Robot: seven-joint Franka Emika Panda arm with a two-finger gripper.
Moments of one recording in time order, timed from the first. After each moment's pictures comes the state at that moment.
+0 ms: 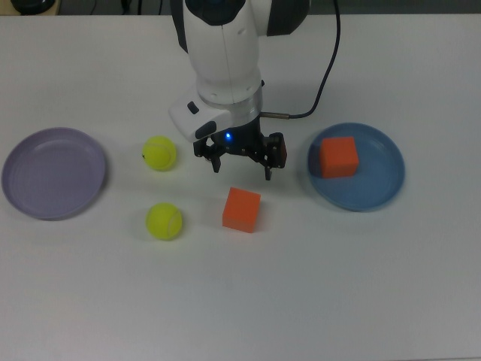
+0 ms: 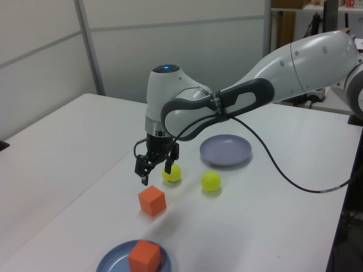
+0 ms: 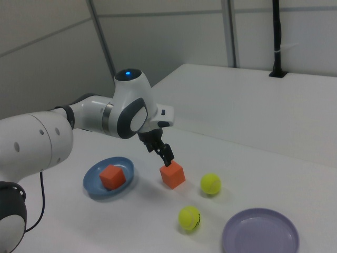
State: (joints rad) arm -0.03 0.41 0.39 -1.61 -0.08 2.17 0.40
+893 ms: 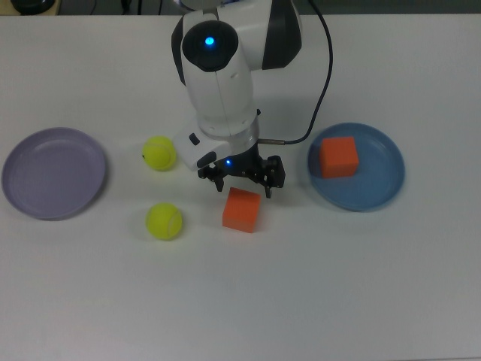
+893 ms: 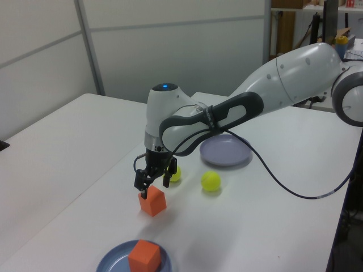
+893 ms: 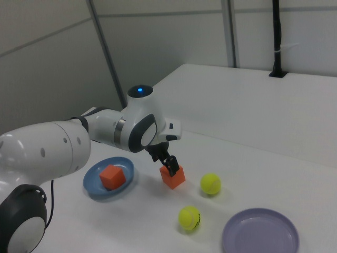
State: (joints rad) arm -0.03 0.51 0.39 -1.61 -0.08 2.26 0.38
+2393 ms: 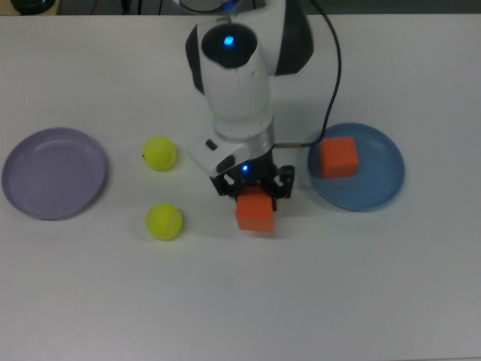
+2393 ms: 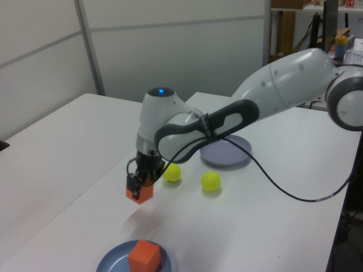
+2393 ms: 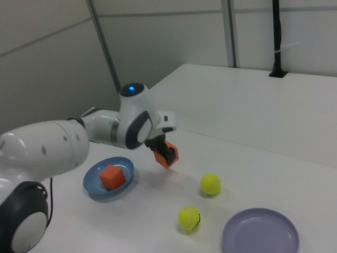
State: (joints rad) arm 0.03 0.52 0.39 -1.57 -0.13 2.34 0.34
